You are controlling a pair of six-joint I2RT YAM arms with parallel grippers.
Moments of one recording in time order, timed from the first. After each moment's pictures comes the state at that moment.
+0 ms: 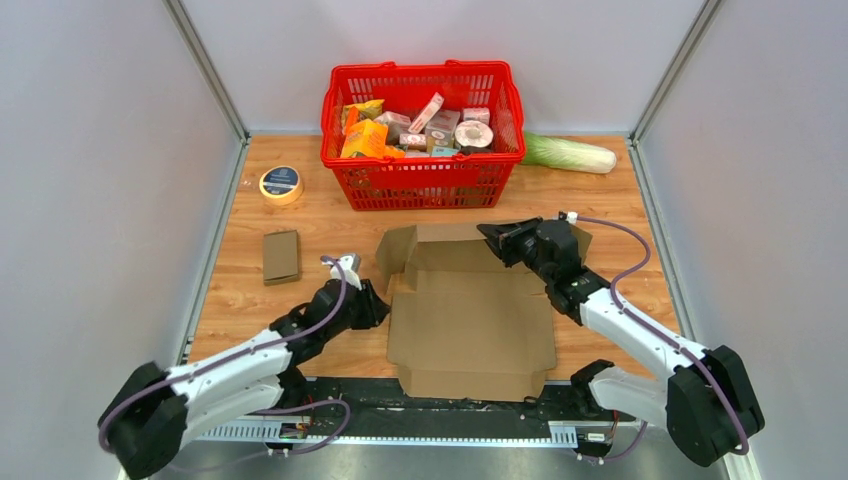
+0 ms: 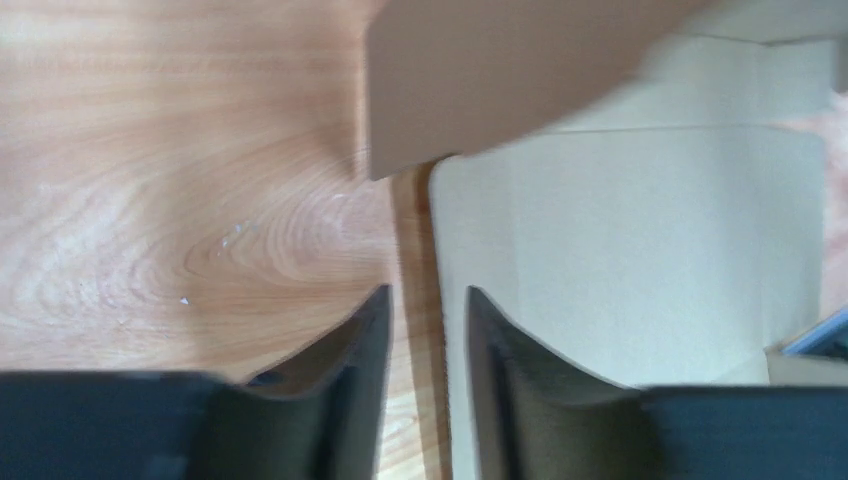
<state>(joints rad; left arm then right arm) -0.76 0.95 0.23 0.07 -0.13 -0.78 0.50 1.09 0.57 0.19 -0.02 1.63</state>
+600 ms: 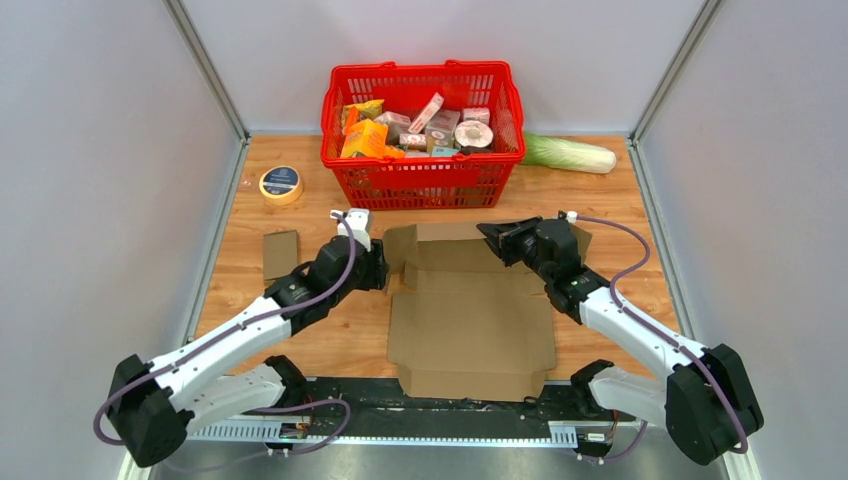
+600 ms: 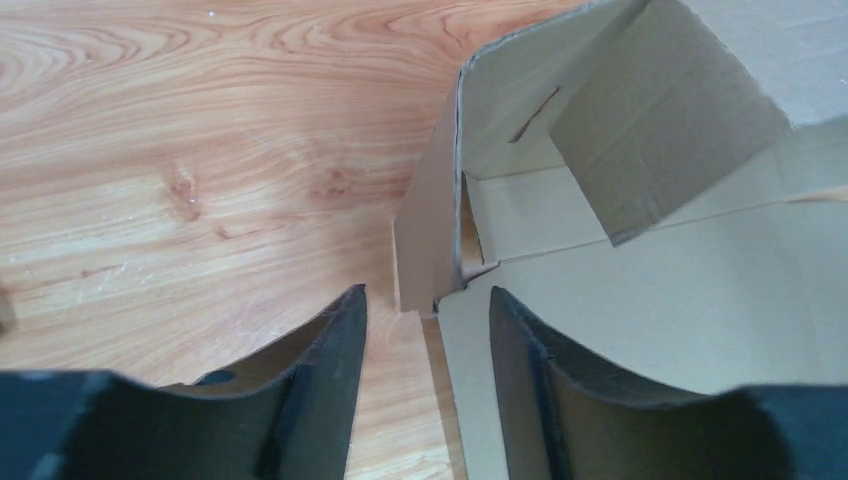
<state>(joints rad) -0.76 0.91 0.64 -0.28 -0.29 -0.47 0.49 1.10 0.58 0.19 -0.02 1.63</state>
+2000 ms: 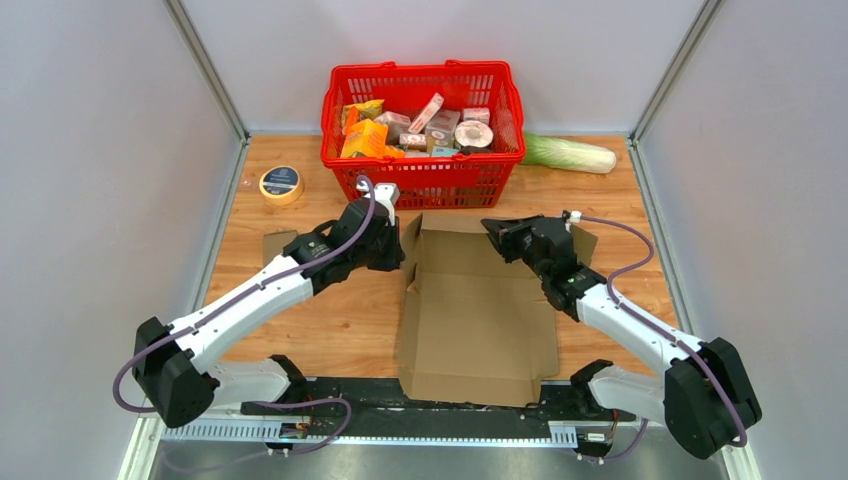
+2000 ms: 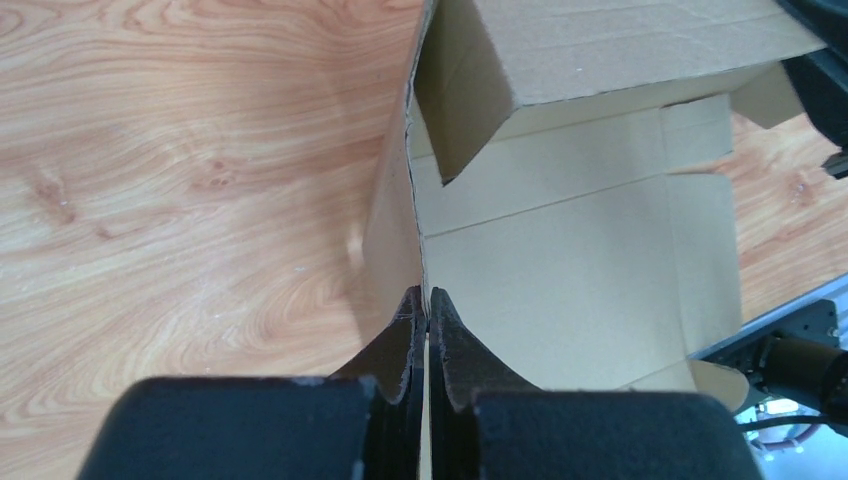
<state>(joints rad) -0.76 1.21 1.05 -0.54 -0.10 -0.55 0.52 1.13 0.60 0.18 0.10 1.62</state>
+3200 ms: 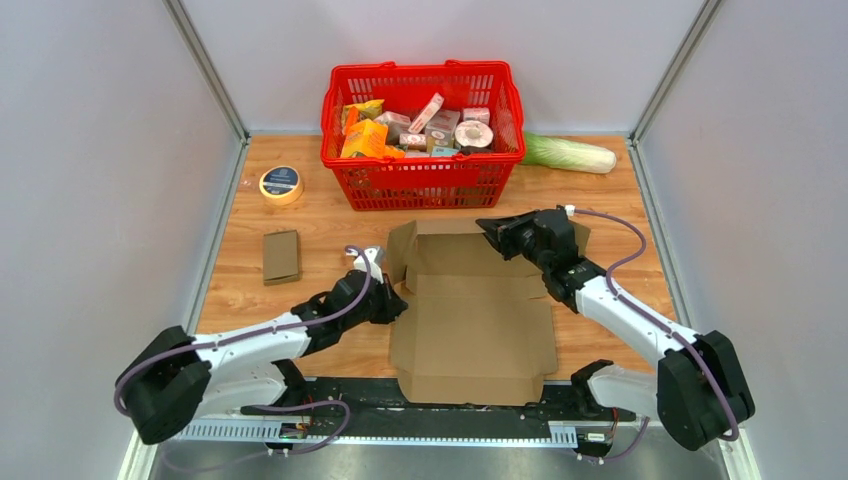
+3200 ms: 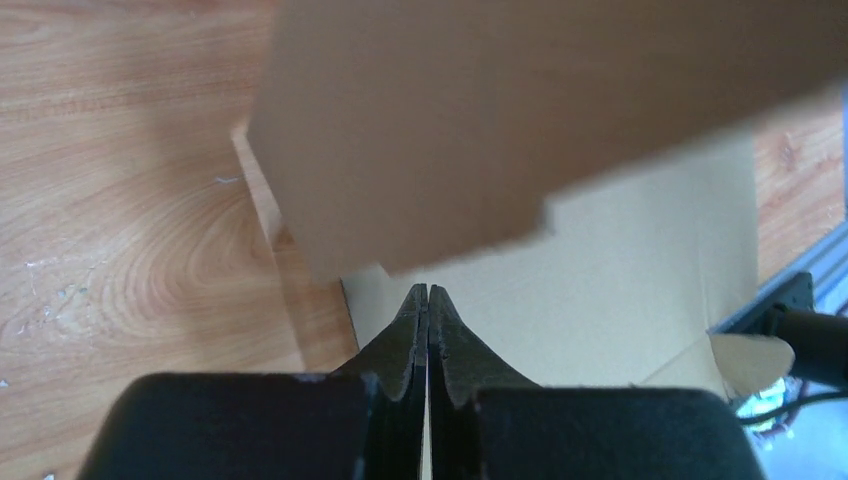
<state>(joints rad) -0.84 1.03 0.35 0.11 -0.06 -0.76 0.46 1.16 0.64 0.16 -0.05 1.61</state>
